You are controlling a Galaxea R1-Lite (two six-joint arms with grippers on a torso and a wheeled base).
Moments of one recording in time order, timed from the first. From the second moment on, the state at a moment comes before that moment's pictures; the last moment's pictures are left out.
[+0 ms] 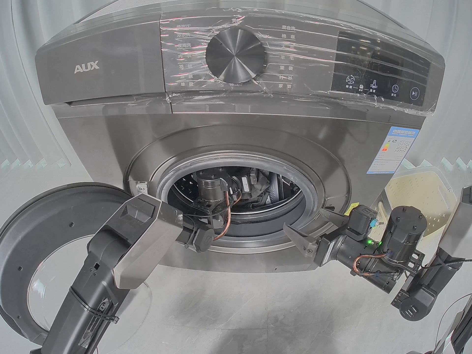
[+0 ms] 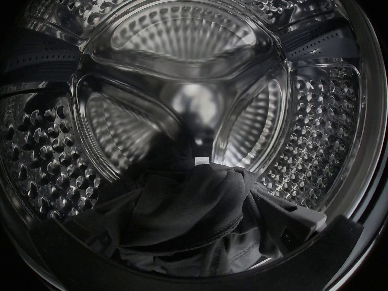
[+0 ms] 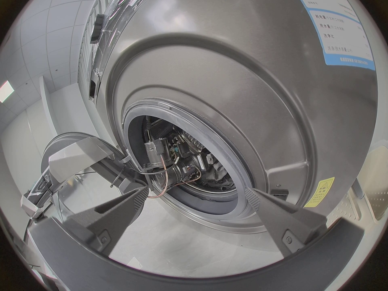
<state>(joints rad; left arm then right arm) -0.52 2.73 -1.85 -0.96 0.23 -0.17 0.62 1.95 -0.35 -1.54 -0.03 0.17</state>
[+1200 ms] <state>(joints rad) -0.69 2.46 -1.08 -1.27 0.22 -0.10 0.61 1.94 -0.34 -1.54 -0.03 0.17</state>
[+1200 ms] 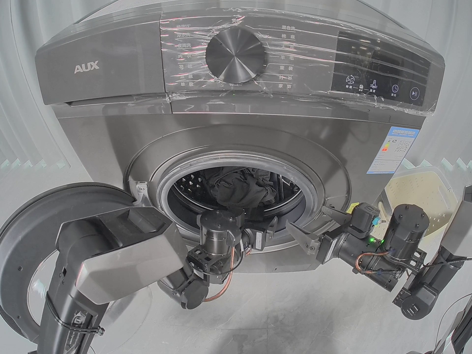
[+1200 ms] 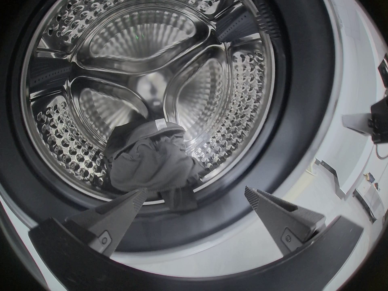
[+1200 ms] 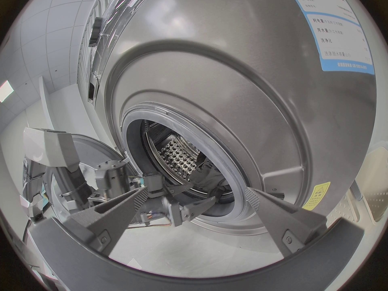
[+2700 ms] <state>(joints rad) -0.88 1.37 -0.16 -1.11 0.29 -0.21 0.58 1.74 -0.13 -1.54 -0.07 0.13</state>
